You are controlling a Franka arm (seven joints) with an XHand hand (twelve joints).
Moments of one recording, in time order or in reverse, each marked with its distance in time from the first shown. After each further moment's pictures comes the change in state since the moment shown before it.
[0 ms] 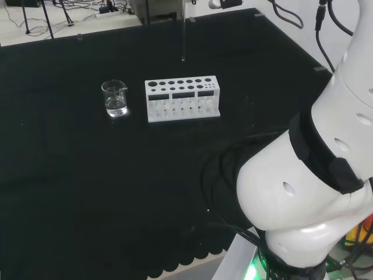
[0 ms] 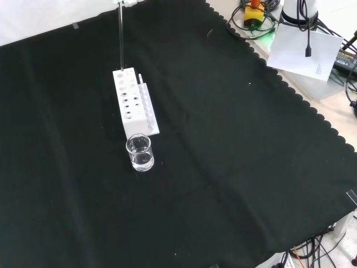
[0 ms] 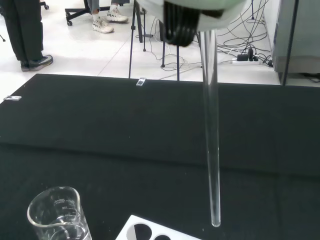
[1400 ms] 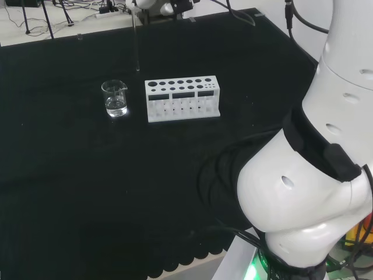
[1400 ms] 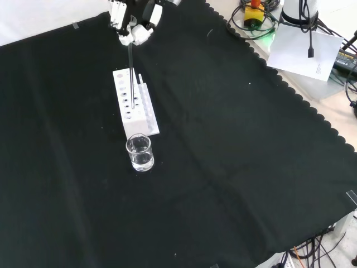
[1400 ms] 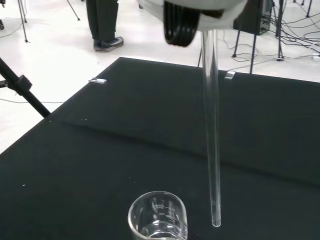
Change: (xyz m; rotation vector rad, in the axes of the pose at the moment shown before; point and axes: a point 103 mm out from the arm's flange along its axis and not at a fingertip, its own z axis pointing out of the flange) arm 0.106 0.058 0.027 0.036 0.031 -0.211
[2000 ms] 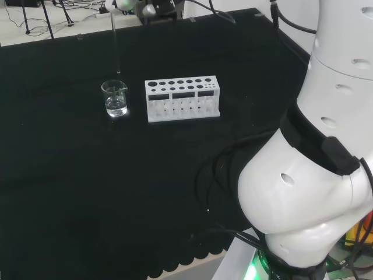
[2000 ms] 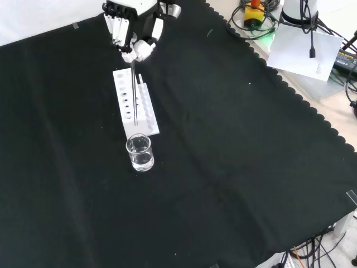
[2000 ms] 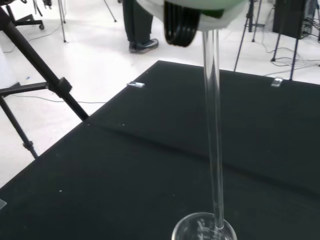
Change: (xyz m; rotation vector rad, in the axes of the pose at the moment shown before) arm 0.031 0.035 0.010 -0.008 0.033 -0.104
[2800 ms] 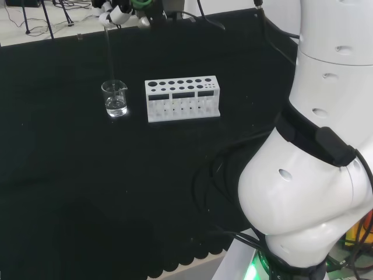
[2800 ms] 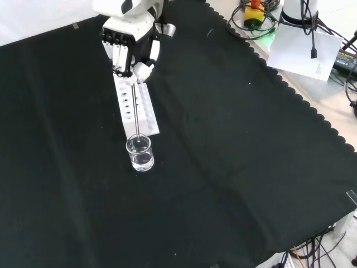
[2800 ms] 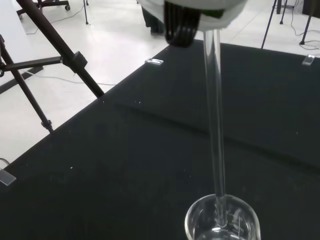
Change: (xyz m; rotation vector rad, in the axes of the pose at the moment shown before) arm -0.001 0.019 0.044 0.050 0.025 -0.061
